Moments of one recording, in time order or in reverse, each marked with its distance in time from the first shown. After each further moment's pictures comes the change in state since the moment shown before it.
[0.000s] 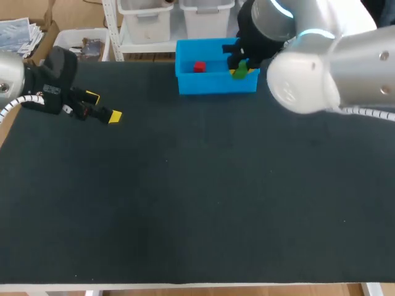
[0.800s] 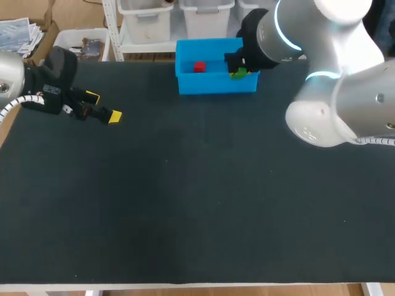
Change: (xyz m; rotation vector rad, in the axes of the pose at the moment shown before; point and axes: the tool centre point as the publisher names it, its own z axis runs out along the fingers) left arm 0.000 0.000 0.000 0.000 0.000 0.000; right arm -0.008 -0.006 0.016 -0.026 -0.166 -0.002
